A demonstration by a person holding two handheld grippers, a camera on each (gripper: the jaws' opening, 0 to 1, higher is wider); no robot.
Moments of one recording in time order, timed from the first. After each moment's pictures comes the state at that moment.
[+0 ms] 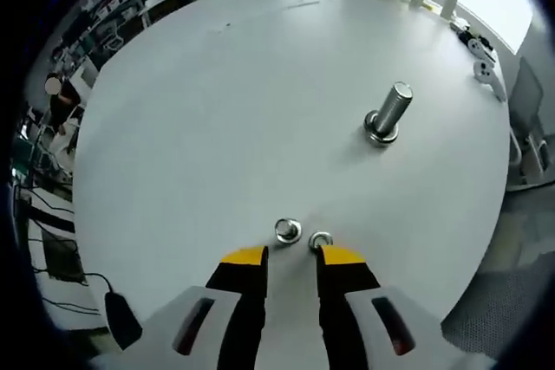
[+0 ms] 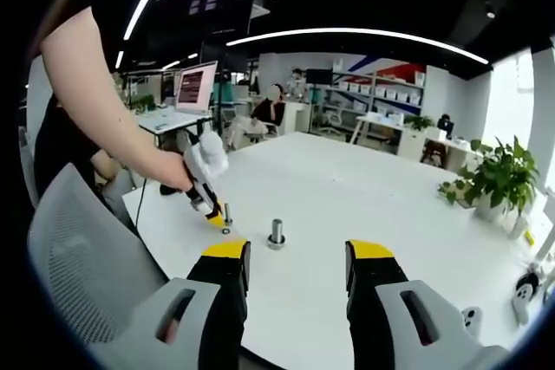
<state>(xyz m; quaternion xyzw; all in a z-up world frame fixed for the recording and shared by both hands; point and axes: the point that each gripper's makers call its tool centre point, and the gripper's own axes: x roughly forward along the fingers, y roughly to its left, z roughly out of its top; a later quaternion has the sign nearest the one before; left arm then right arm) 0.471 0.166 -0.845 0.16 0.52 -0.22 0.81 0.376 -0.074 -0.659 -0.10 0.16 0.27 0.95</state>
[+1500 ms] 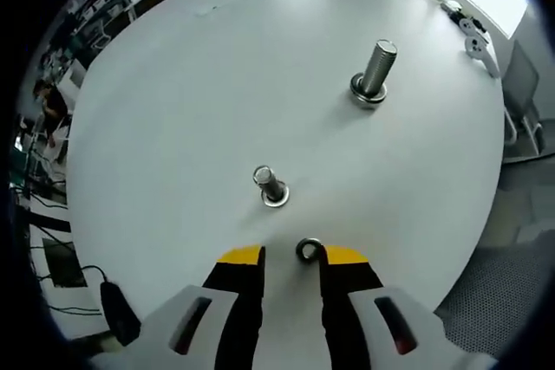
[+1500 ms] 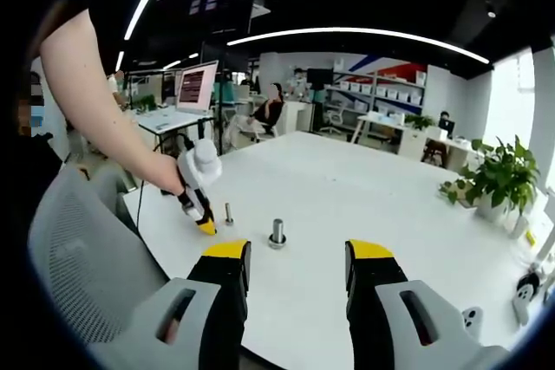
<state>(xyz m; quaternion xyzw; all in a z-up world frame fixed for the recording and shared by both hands) 0.442 0.173 -0.856 0.18 0.55 -0.24 0.78 0.376 -0.073 -0.660 -0.10 0.16 0.27 0.94</state>
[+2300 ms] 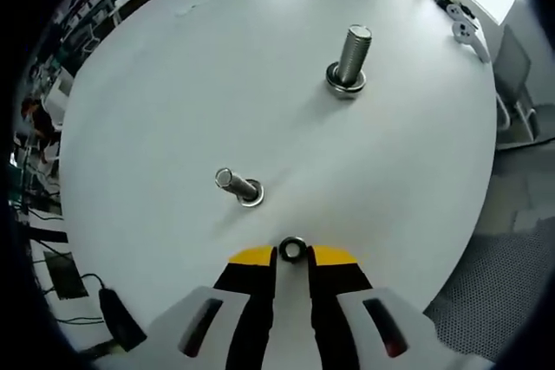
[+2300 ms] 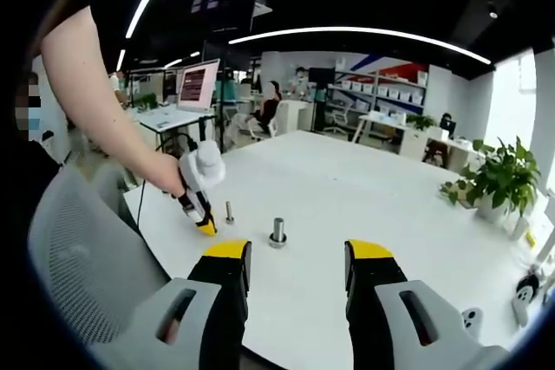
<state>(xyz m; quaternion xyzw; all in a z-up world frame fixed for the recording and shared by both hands) 0.436 0.166 -0.859 0.20 0.57 -0.26 0.75 0.375 -0.072 -0.660 -0.10 0.17 0.27 0.94</state>
